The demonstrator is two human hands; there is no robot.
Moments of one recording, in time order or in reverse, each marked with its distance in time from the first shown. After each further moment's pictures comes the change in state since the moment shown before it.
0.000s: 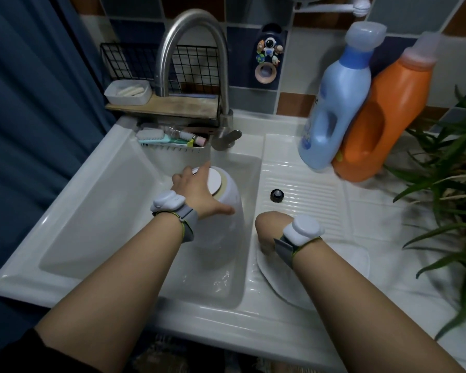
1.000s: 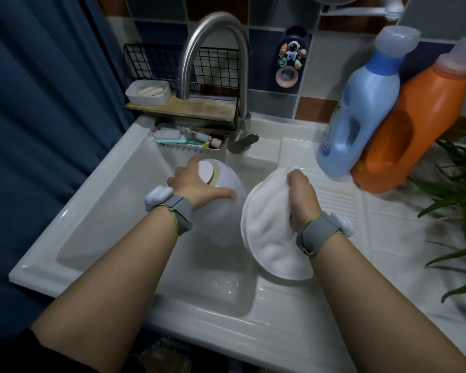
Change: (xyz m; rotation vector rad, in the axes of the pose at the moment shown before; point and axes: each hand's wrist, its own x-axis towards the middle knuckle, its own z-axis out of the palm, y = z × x) left_hand 0.007 -0.011 -0.031 -0.274 0.020 -0.191; right_hand 0.020 0.014 -0.037 1.581 0.596 0.184
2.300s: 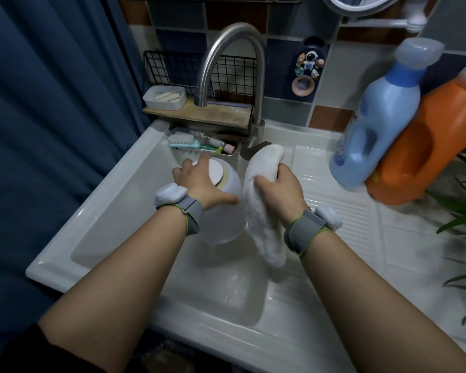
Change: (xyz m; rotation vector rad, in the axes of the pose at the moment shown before) left_hand 0.001 -0.002 -0.015 0.190 0.107 0.050; right_hand -0.006 -0.018 0.045 -0.291 -0.060 -0.419
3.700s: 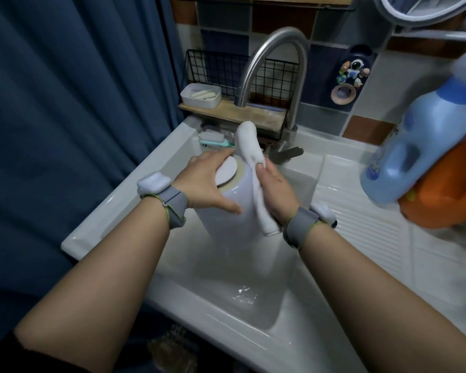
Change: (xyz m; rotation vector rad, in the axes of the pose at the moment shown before) left_hand -0.017 -0.041 -0.054 0.007 -0.102 0.296; right_hand 0.008 -0.014 0.053 0.269 -0.328 -0.097
